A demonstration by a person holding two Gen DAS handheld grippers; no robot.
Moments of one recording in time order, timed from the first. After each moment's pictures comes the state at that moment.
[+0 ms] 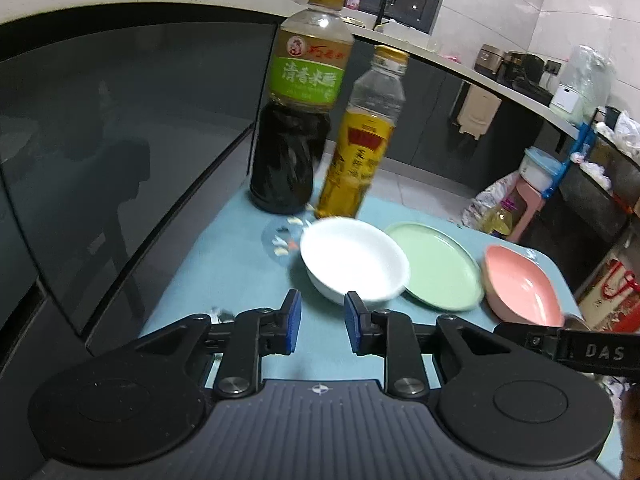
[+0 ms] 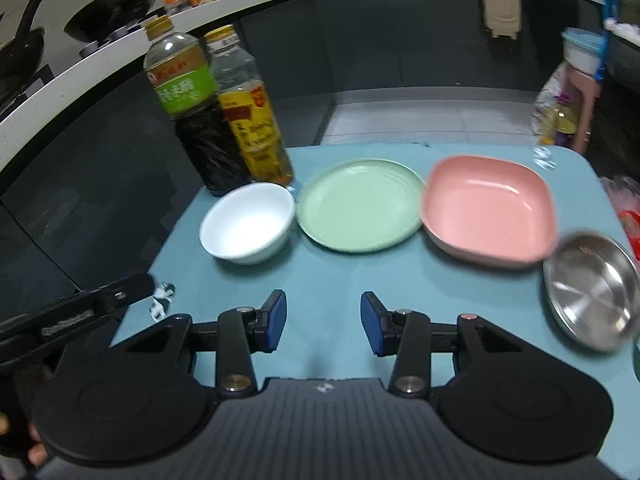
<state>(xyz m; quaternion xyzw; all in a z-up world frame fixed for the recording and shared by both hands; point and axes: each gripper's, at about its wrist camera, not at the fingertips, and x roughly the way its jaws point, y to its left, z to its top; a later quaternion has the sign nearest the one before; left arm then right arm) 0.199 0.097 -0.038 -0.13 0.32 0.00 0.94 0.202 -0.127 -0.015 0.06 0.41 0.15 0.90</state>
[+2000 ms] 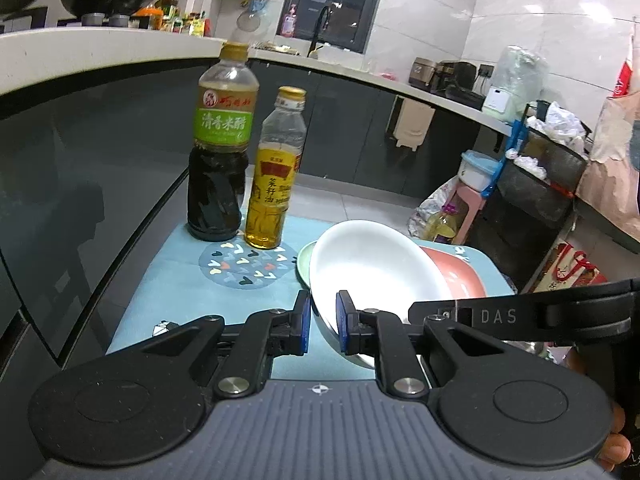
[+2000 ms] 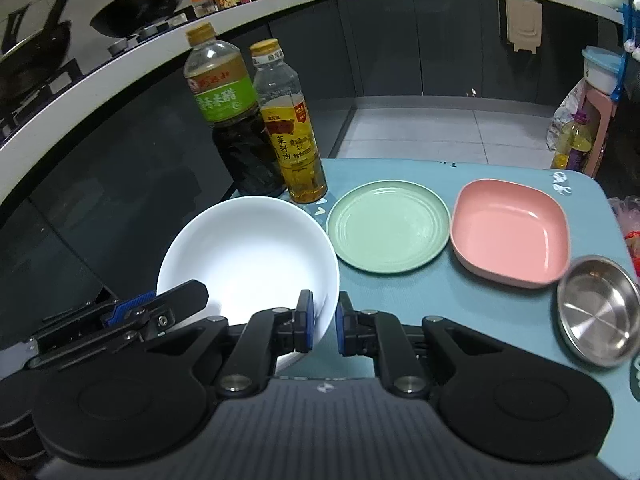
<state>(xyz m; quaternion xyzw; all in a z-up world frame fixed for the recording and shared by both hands) 0.142 0.056 -0.001 -0.10 0.27 -0.08 0.96 0.171 -0.115 0.012 0.05 0.40 0.17 0.90</state>
